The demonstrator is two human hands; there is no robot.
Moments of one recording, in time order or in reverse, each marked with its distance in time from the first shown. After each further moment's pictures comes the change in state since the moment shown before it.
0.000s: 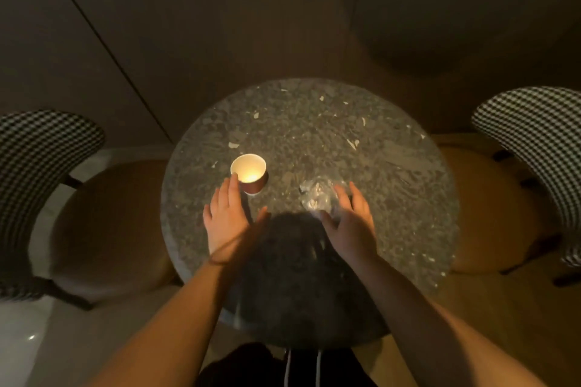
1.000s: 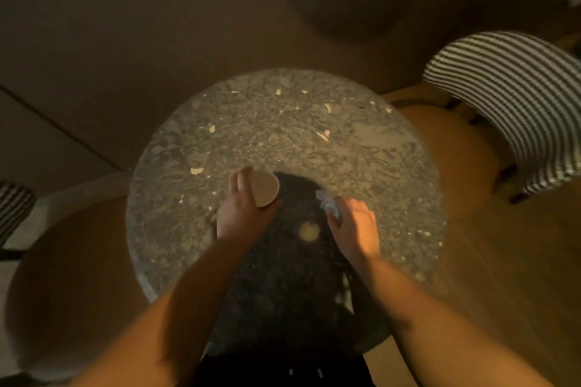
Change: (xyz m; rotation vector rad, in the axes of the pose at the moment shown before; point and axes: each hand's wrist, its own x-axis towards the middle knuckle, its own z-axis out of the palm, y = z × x) left_hand 0.084 0.031 0.028 -0.129 -0.207 0.332; right_hand 0.005 0.007 0.009 -0.118 0.116 0.219
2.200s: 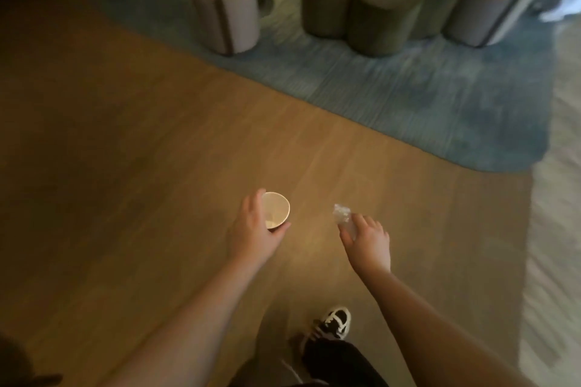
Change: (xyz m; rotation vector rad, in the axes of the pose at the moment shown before) left_hand -0.779 0.166 0.082 -0.173 -1.364 1.801; right_hand -0.891 -0.037 0.050 0.083 1.046 2.155
